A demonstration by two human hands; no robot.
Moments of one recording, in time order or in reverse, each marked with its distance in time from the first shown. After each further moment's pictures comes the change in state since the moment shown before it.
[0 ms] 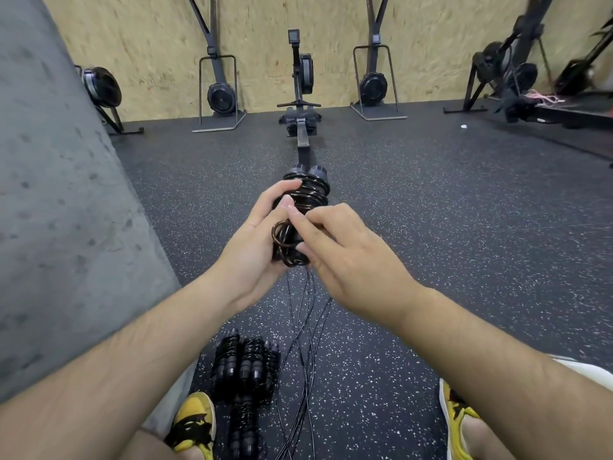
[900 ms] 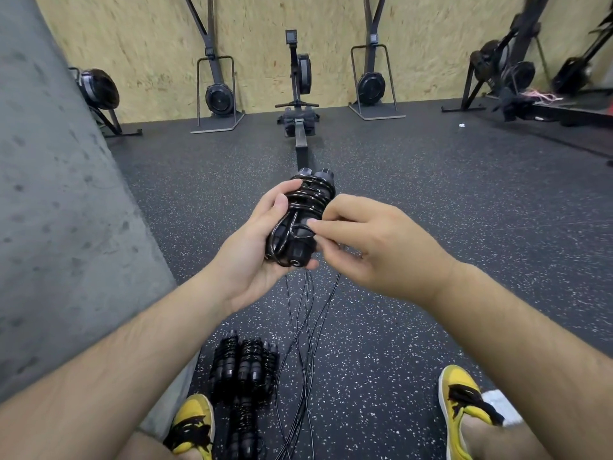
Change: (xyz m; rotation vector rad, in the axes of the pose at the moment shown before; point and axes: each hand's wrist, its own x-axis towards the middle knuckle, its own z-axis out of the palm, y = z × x) left_hand 0.002 0.001 0.000 -0.062 -0.097 -0.060; right_hand 0.009 0.022 -0.037 0.118 -0.104 -0.006
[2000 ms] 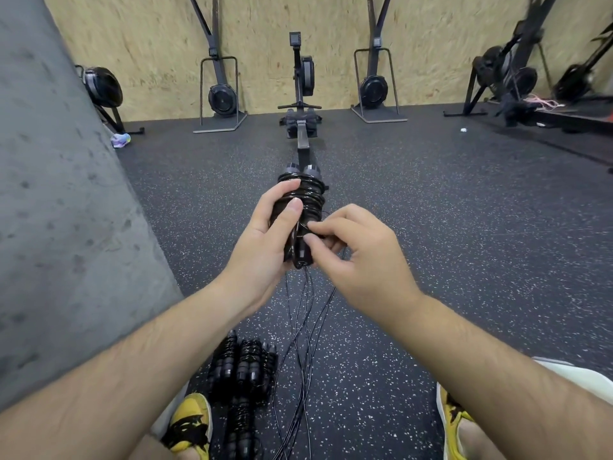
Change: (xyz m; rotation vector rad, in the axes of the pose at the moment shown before) left_hand 0.000 -0.010 0.014 0.156 0.243 0.160; right_hand -0.006 -0.022 0.039 0.321 0.269 0.440
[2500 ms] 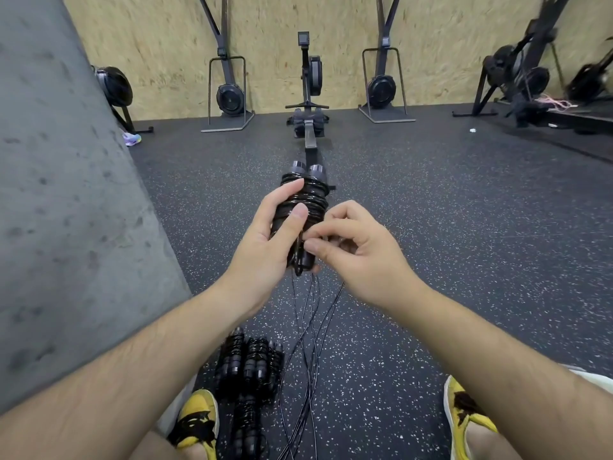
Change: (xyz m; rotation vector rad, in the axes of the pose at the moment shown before) left_hand -0.003 -0.005 -0.018 0.091 -0.047 0.097; right_hand 0.009 -0.007 0.005 0.365 -0.198 0.218
